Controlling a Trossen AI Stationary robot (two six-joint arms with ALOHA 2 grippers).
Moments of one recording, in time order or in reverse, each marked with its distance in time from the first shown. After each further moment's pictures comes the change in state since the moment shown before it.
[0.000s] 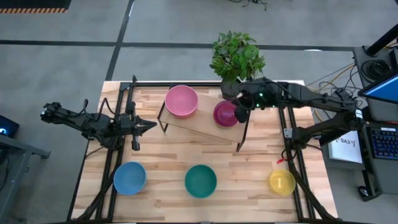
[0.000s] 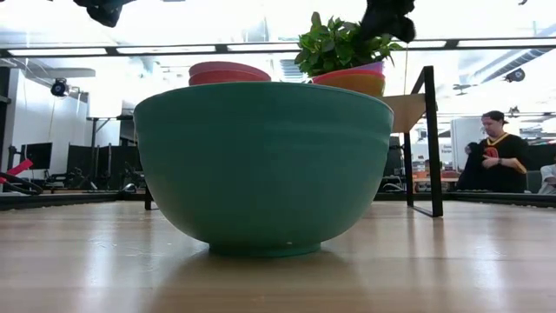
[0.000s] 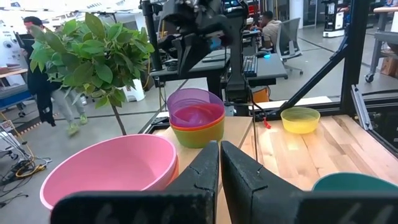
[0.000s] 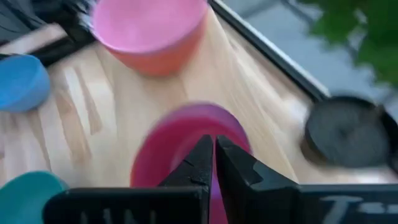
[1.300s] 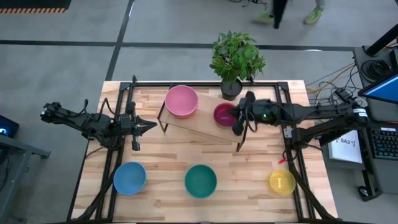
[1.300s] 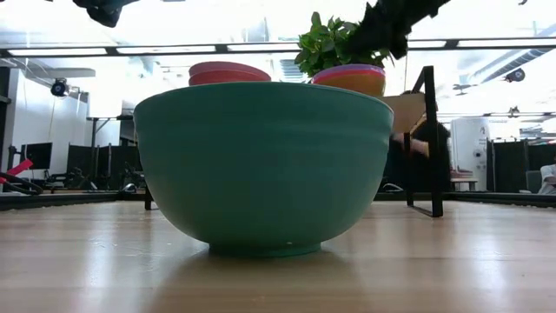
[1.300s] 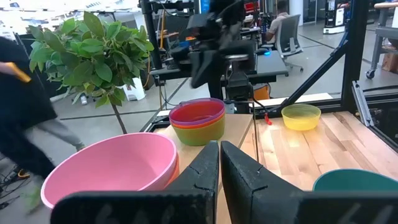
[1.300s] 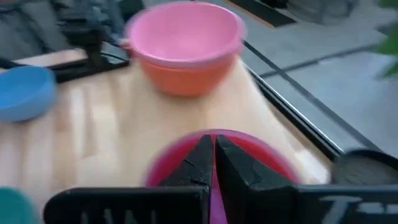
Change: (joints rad) left arm 0.000 0.000 0.000 -0.009 0.000 0.007; right arm 0.172 -0.109 -0.399 0.553 0.193 -0.146
